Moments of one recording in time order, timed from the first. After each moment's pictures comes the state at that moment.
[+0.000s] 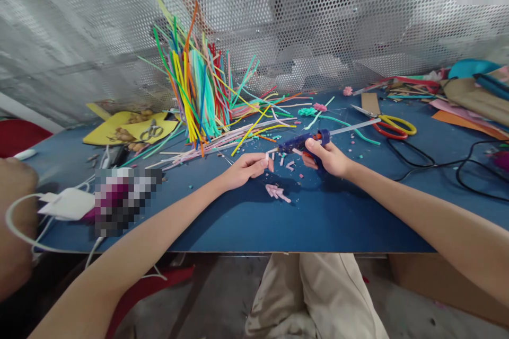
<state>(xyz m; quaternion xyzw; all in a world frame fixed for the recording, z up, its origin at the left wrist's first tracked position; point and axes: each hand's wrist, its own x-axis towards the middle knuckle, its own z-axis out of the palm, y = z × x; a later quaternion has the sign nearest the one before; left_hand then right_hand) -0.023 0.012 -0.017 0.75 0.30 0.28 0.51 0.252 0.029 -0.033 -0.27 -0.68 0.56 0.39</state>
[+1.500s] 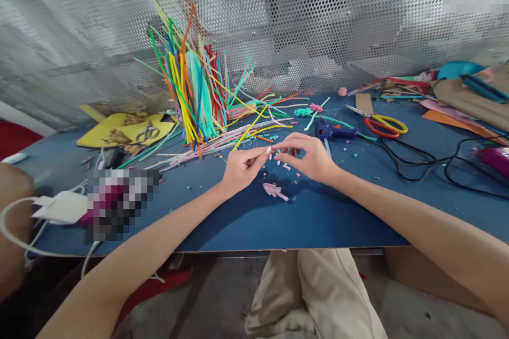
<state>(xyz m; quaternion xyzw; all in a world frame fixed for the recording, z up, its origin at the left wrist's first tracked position) -0.007 0.003 -0.021 0.81 0.37 0.44 0.13 0.215 0.013 -0.013 -0.28 -0.80 0.21 0.48</state>
